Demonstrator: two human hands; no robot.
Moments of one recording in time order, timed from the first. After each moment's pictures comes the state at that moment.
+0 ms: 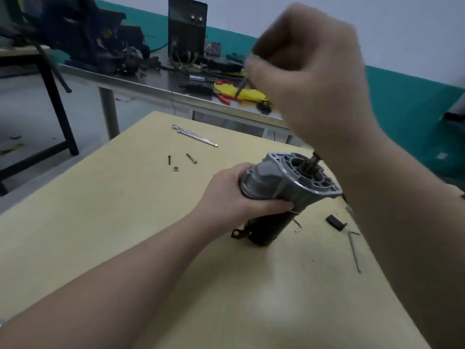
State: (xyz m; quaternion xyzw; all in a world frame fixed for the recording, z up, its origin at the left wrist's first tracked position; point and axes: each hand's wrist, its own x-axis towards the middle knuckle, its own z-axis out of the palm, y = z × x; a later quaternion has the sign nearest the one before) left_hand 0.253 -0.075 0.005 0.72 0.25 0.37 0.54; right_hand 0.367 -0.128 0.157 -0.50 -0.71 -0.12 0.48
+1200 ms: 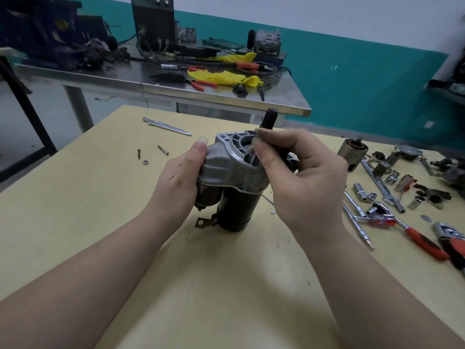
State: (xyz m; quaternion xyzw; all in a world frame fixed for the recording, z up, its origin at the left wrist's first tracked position) left_hand 0.260 -0.065 -0.013 0.65 0.26 0.45 0.55; right_hand 0.413 -0.182 0.034 -0.49 -0.58 -0.06 0.65
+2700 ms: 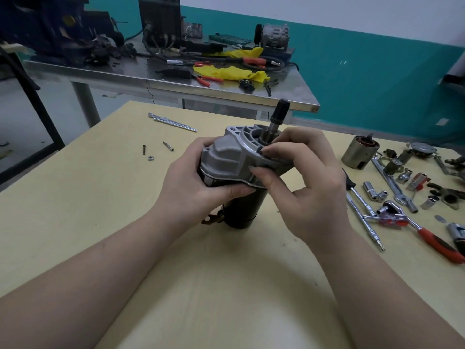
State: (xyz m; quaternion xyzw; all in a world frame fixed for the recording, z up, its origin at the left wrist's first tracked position) left_hand 0.259 -0.073 -0.018 0.75 0.20 0.50 0.39; right_hand 0.438 -0.186 0.014 -0.52 -0.67 -0.19 0.50
